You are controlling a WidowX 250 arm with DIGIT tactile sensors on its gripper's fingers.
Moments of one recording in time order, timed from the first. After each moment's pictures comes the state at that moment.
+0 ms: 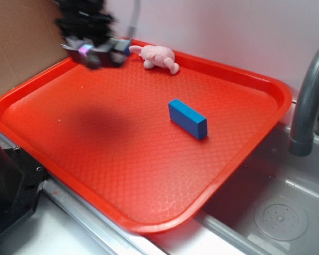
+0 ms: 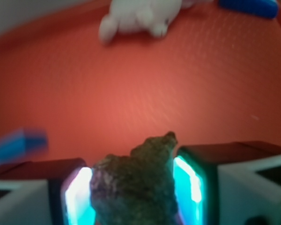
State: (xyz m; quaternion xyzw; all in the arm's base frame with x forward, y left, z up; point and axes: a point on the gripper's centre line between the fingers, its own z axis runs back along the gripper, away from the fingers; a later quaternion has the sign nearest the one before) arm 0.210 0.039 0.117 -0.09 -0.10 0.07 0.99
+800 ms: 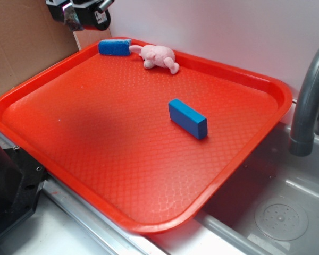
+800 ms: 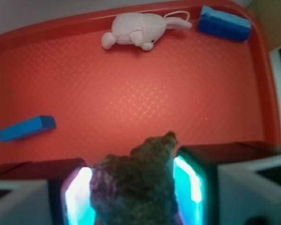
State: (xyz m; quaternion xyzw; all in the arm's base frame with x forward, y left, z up) arm 0.223 0.006 0.155 -0.03 -0.05 0.06 1.00
